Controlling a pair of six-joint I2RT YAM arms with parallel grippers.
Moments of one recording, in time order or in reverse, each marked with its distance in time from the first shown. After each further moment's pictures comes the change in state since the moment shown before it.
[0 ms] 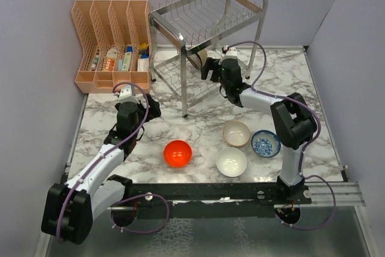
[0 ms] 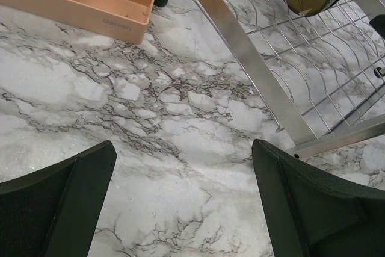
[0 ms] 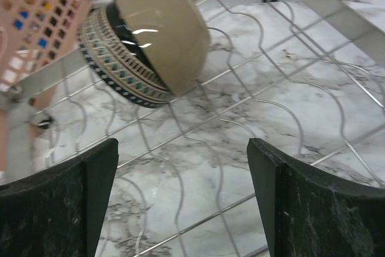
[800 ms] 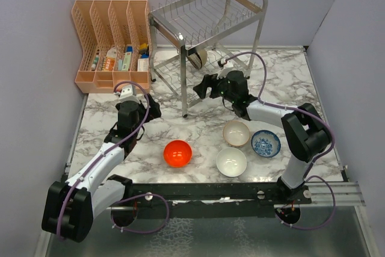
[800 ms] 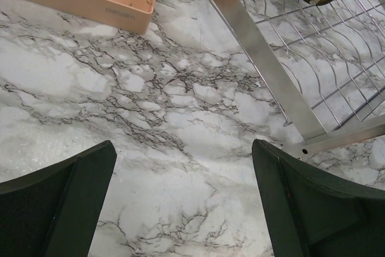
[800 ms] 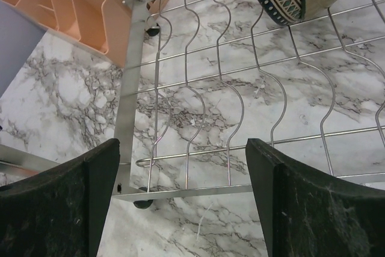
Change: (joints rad) left arm -0.001 0.022 0.022 -0.041 0.001 0.002; right arm 0.035 -0.190 -0.256 0.055 -0.372 0.005
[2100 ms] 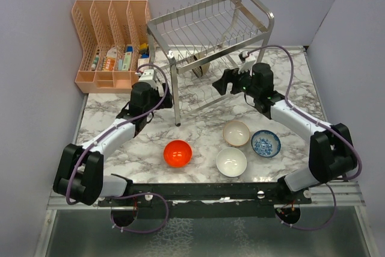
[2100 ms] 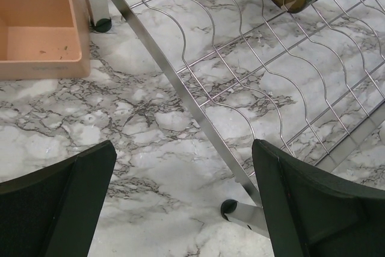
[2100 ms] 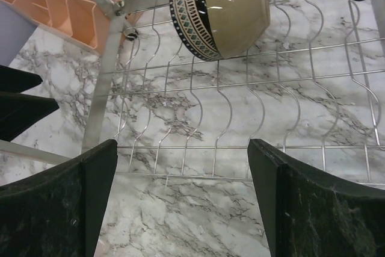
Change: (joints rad) left arm -0.041 0.335 0.245 0.035 0.138 0.206; right arm -0.169 -0.284 -0.049 -0.261 -0.114 -0.107
